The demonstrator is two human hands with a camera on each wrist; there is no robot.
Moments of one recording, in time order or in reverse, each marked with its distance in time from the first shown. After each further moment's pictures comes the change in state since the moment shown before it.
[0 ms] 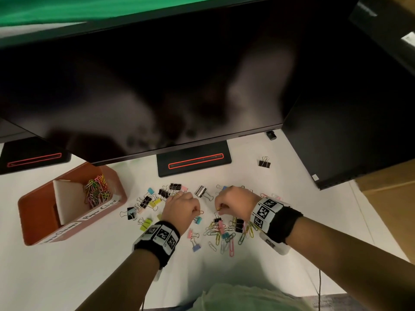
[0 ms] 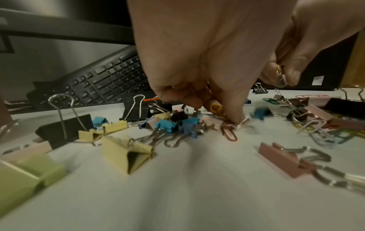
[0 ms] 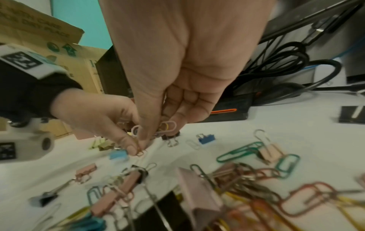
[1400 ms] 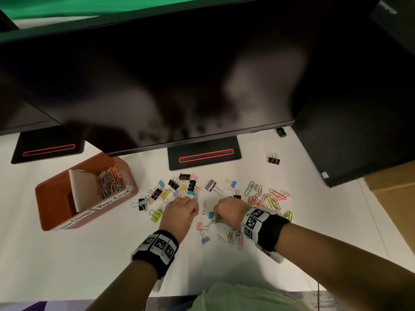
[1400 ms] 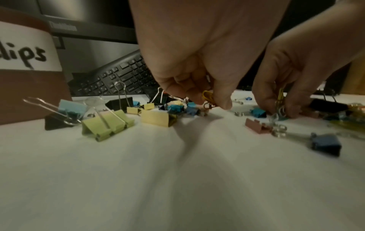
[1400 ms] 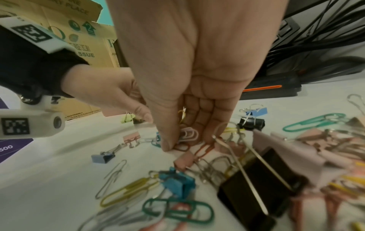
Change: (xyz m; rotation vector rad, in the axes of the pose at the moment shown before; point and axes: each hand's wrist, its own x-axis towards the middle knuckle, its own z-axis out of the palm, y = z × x) left_hand -0.041 -0.023 0.010 -0.127 0.165 0.013; right_hand 0.025 -0.034 0.042 -0.196 -0.164 0.073
